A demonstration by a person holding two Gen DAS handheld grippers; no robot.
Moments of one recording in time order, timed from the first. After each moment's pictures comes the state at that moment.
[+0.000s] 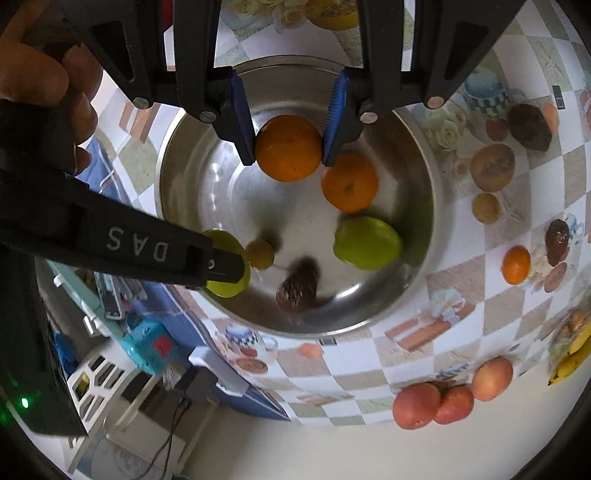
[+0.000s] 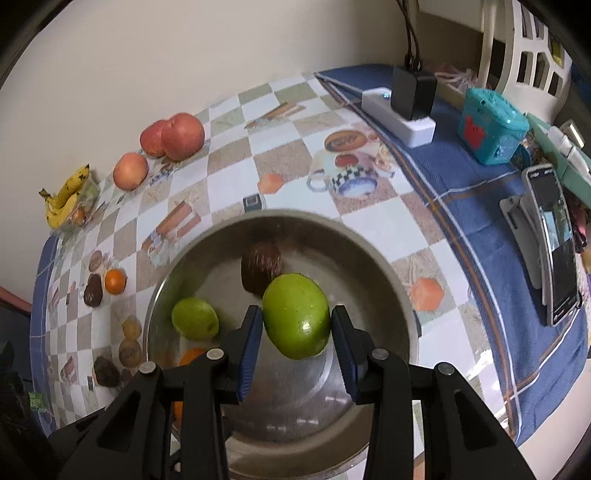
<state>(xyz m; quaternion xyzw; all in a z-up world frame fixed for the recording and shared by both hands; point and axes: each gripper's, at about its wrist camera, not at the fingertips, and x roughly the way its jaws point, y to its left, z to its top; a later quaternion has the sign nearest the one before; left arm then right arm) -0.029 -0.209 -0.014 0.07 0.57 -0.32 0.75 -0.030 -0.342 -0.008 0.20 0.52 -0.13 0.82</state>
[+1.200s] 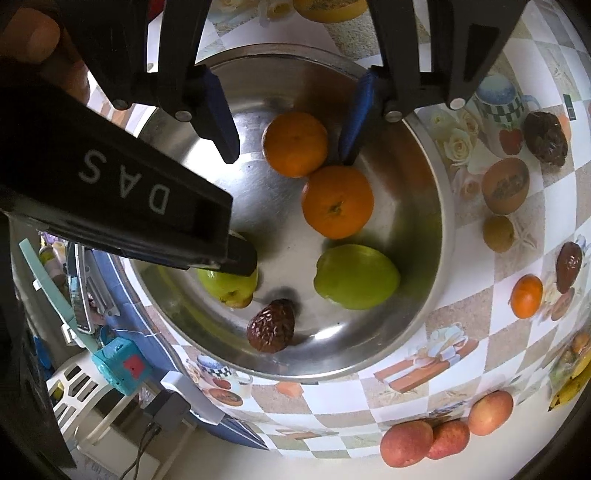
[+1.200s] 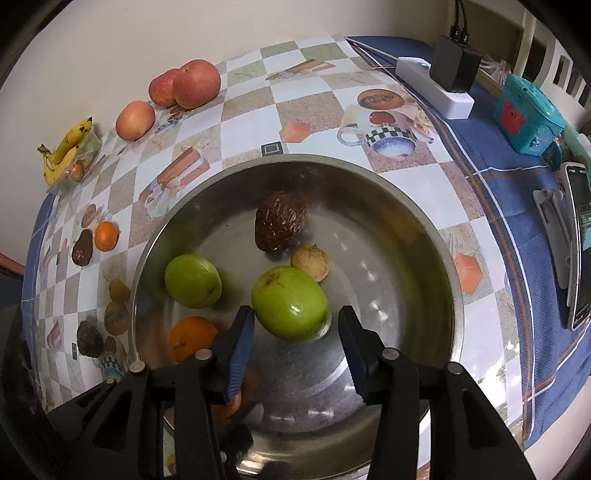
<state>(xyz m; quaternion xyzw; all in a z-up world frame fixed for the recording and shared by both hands) -0.017 -0.212 -0.050 0.07 0.61 -0.30 0.73 -0.017 -0.323 -0.035 0.18 0.57 -0.10 0.80</state>
